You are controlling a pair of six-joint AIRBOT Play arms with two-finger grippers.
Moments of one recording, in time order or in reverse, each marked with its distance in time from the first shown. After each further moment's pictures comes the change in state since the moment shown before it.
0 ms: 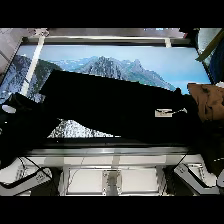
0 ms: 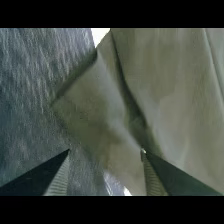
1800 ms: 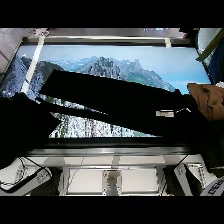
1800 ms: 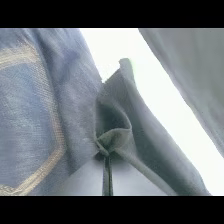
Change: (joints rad) left arm 0.073 0.114 0.270 0.269 -0.214 -0.002; right arm -0.010 0.219 0.073 -0.054 0.220 -0.002
